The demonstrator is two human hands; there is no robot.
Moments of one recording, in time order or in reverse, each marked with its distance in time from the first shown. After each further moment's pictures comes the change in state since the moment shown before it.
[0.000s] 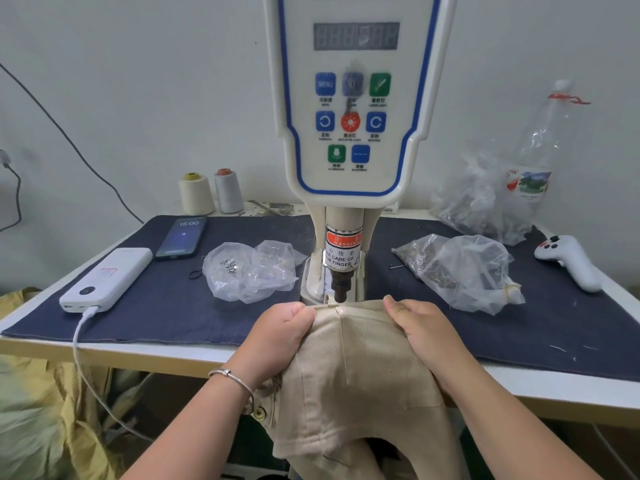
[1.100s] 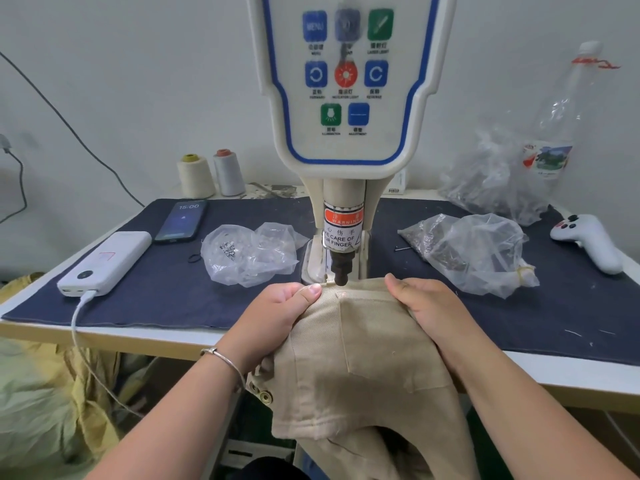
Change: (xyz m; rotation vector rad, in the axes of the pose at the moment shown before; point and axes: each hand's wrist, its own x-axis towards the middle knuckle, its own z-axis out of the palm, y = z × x) left_hand -0.006 0.003 -0.007 -0.265 -0.094 -0.047; right_hand 0.008 0.000 -0.004 0.142 -0.098 0.062
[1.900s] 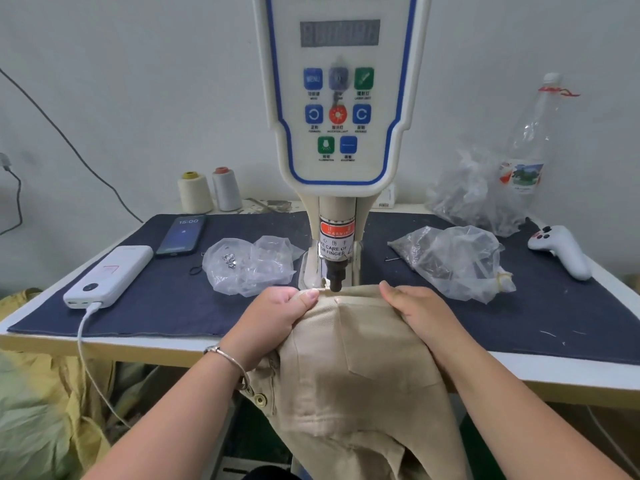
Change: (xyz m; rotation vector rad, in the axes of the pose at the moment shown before) left_hand -0.002 0.010 -0.004 0.105 0.042 -0.048; right_hand -0.010 -0.010 -0.002 -0.032 0.030 0.019
